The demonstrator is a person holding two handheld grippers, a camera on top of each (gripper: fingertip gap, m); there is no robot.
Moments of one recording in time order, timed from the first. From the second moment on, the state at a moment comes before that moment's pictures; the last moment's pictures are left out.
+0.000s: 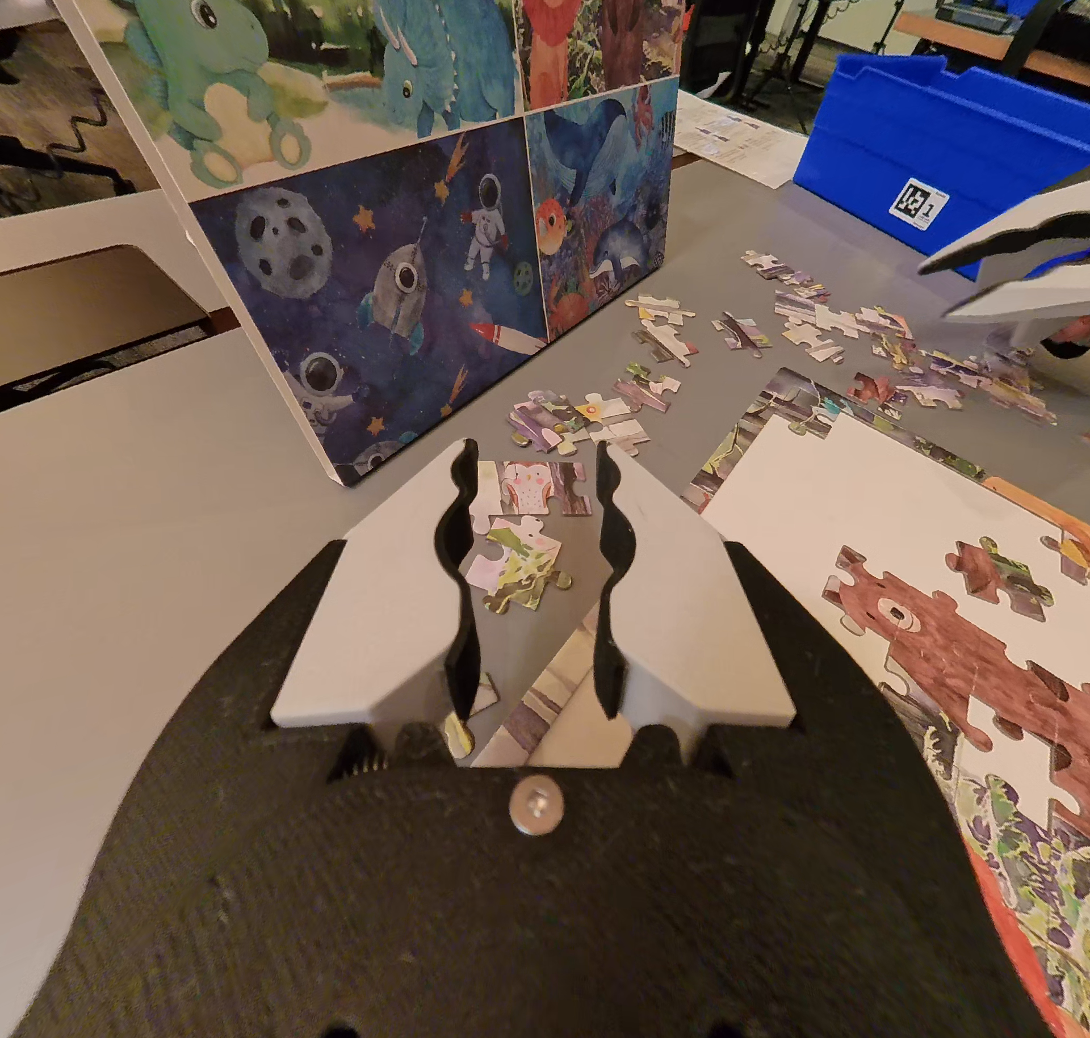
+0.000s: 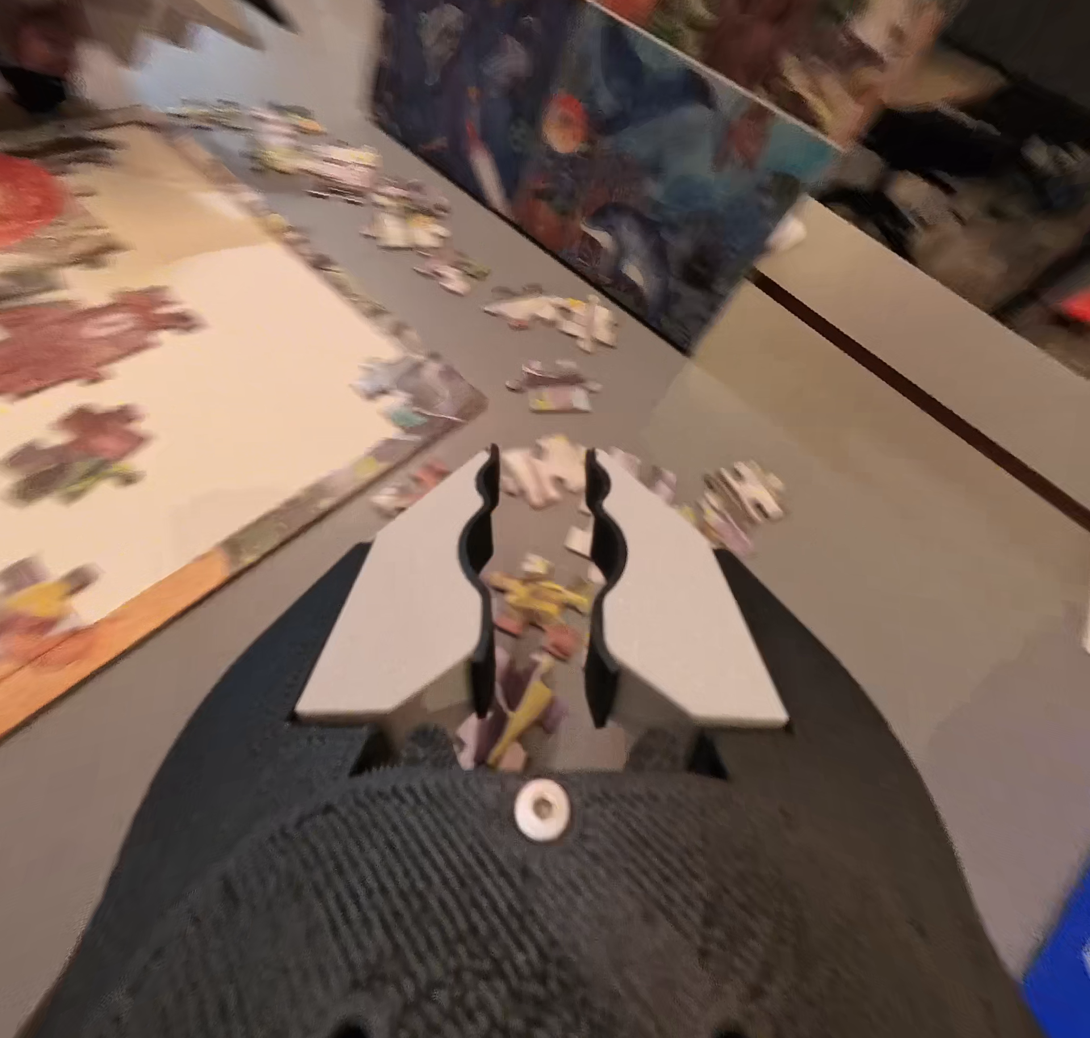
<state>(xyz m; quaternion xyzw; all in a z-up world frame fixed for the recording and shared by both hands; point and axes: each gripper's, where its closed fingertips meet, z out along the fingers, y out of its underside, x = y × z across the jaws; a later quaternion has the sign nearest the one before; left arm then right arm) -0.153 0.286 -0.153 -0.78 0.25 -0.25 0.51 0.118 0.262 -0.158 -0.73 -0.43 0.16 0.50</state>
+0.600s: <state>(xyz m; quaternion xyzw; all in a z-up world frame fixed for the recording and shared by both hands) -0.177 0.296 -0.143 -0.77 0.14 -0.34 0.52 -0.139 0.293 -0.180 -0.75 -0.49 0.25 0.37</state>
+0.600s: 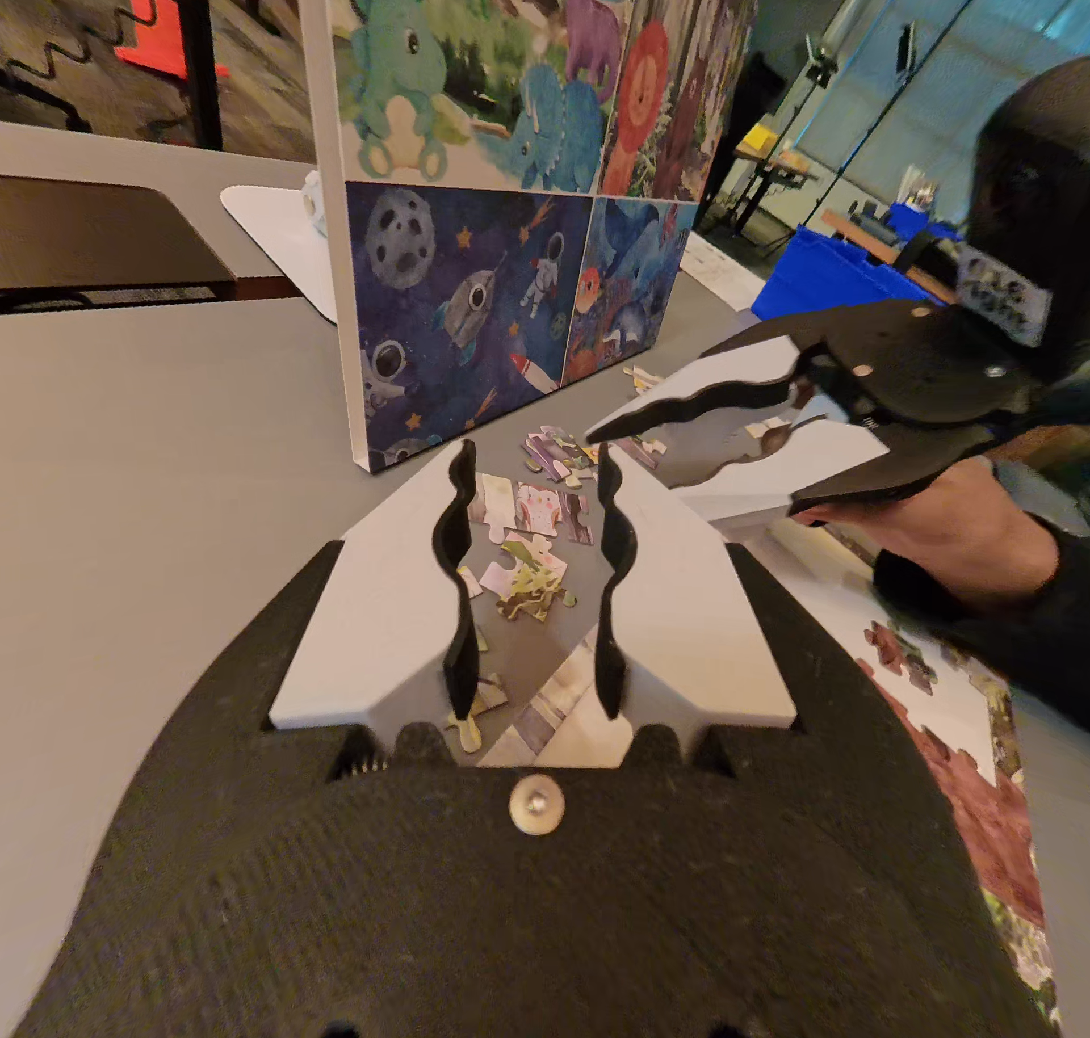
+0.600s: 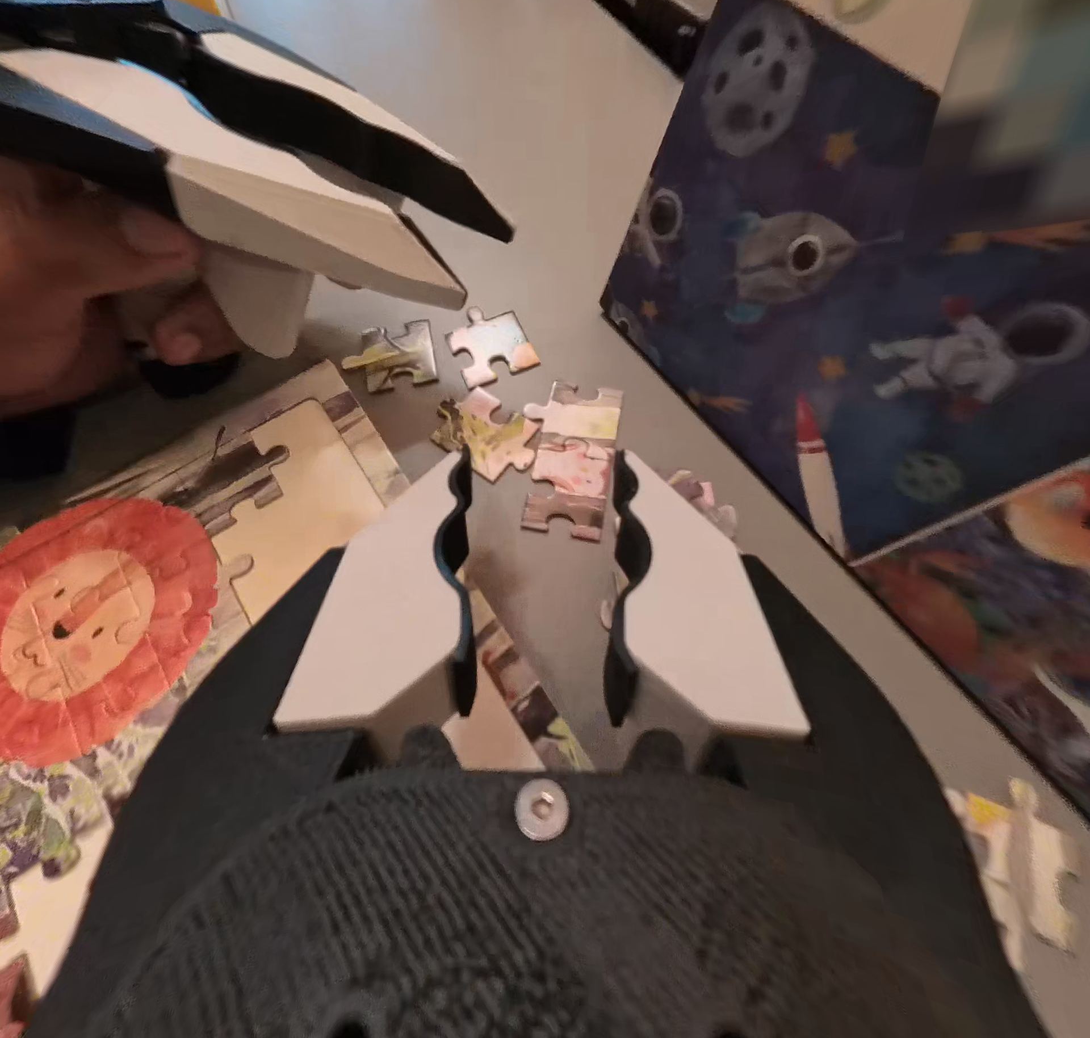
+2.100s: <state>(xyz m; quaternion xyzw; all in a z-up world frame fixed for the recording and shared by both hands) -0.172 0.296 -0.145 -0.77 0.15 -0.35 0.51 -0.126 0.285 -0.212 -0.76 -0.52 0.24 0.31</state>
